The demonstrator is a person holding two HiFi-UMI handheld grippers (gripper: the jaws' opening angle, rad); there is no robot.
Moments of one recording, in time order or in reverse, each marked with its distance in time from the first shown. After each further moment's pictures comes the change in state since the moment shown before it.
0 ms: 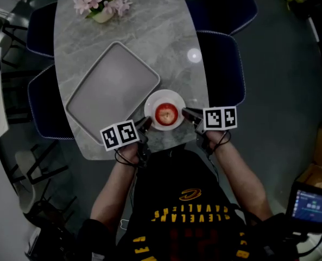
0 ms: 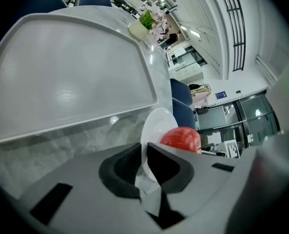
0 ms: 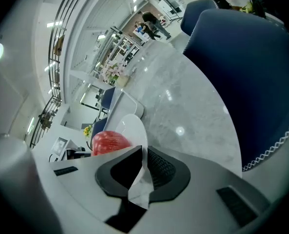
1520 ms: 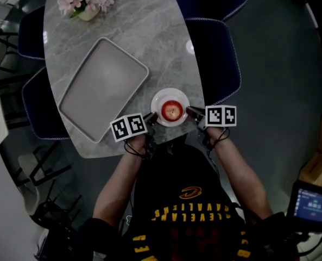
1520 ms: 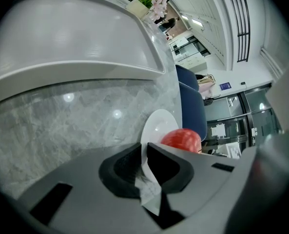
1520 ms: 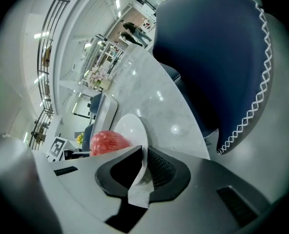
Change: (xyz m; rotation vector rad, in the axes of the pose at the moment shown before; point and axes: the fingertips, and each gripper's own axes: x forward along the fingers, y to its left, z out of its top) left arm 0.050 0.008 -0.025 0.014 0.092 0.033; right arm -0.005 -0.059 -0.026 0.126 -0.042 -0.064
